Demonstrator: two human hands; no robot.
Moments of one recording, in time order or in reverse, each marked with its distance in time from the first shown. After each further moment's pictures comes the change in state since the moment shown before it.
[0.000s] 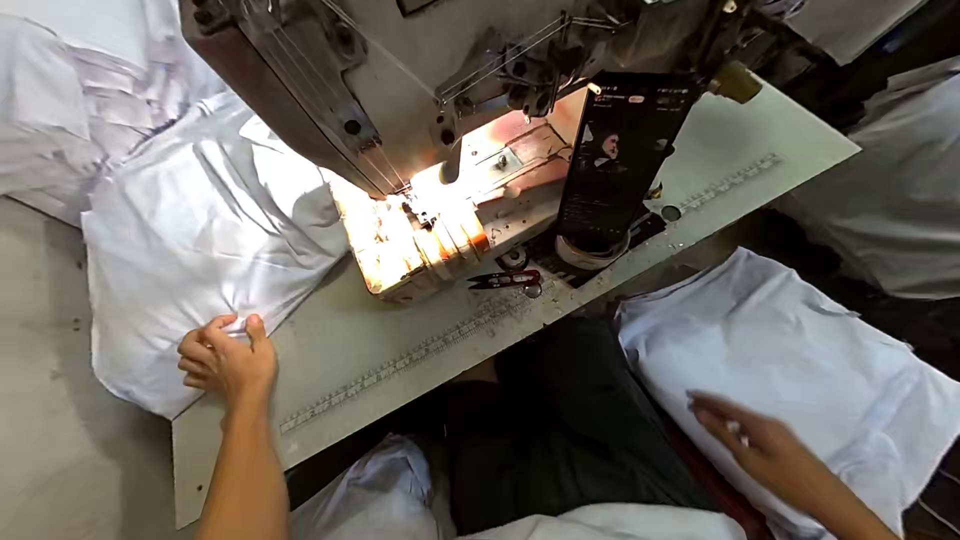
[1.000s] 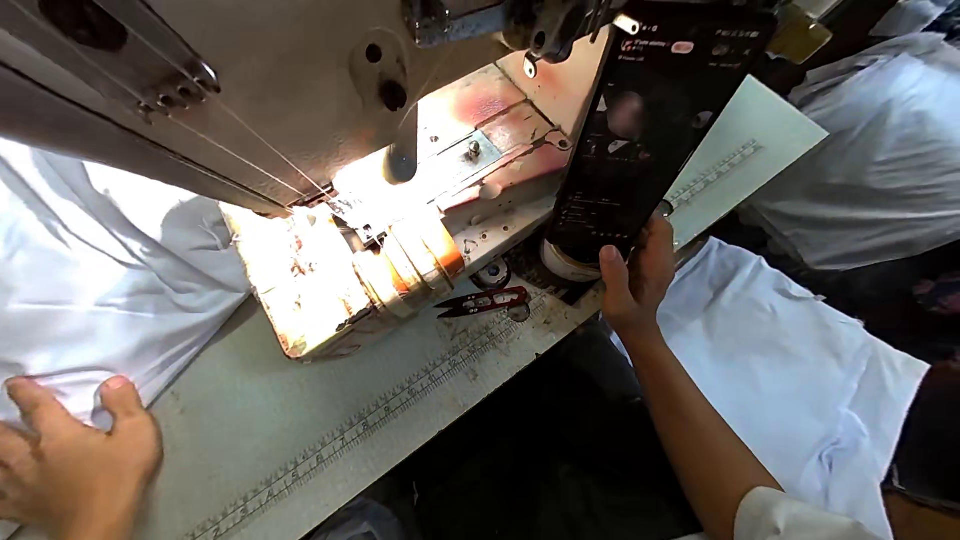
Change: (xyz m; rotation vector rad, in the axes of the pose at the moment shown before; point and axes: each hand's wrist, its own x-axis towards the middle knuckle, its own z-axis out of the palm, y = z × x) left_hand 0.013 -0.014 0.024 0.164 -0.069 -0.110; right_hand 0.229 -0.133 0.025 0.224 0.955 -0.740
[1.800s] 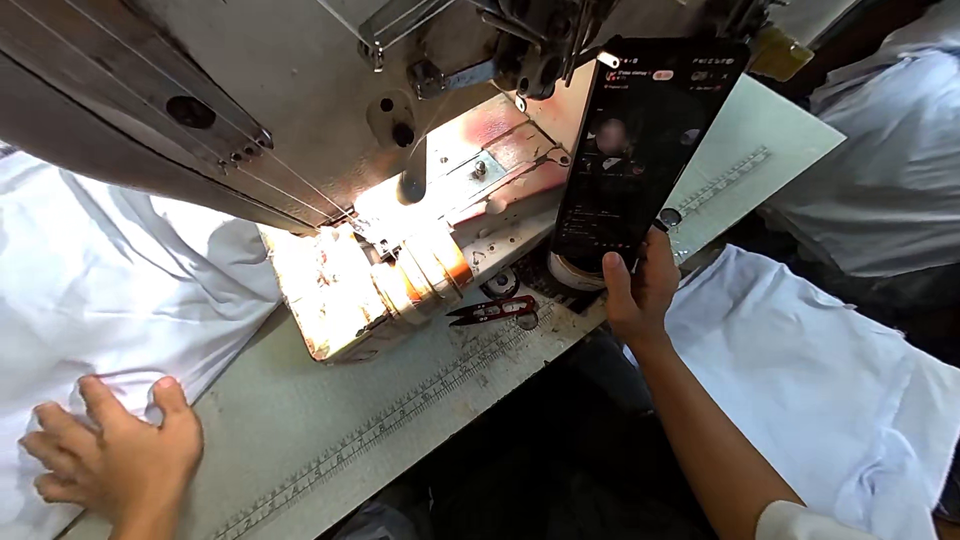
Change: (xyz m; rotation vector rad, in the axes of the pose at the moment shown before) left_hand -0.006 0.008 -0.006 -0.007 0.037 0.038; right_hand -0.001 0.001 0.002 -0.025 0.022 0.018
